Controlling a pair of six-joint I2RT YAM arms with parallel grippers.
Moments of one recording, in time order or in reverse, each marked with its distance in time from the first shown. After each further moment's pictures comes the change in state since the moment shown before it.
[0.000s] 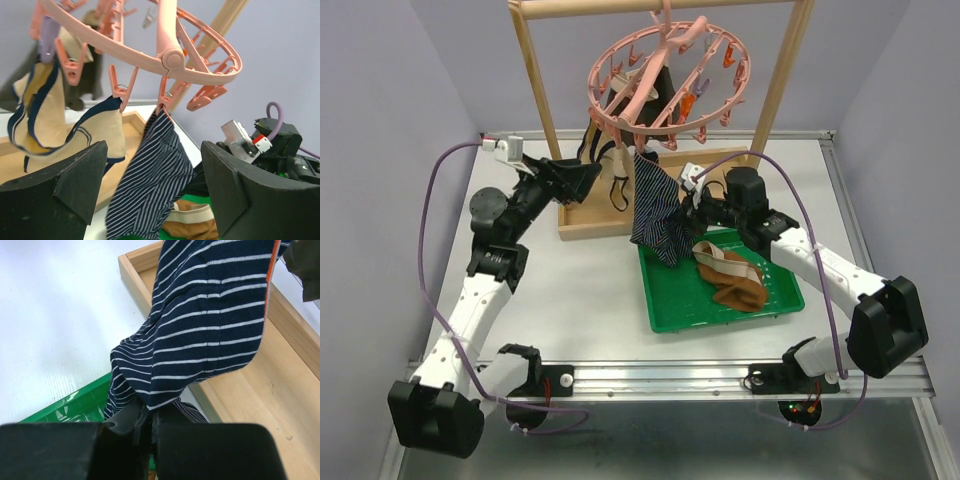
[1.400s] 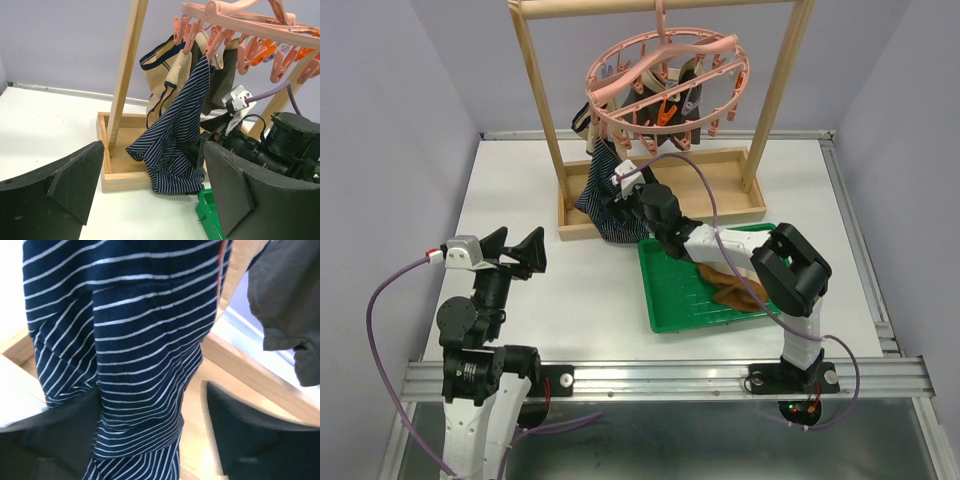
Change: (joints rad) left arm 0.071 -0.738 -0.235 -0.563 -0.408 0.327; right arm 0.307 0.560 0.248 0.569 0.856 0.043
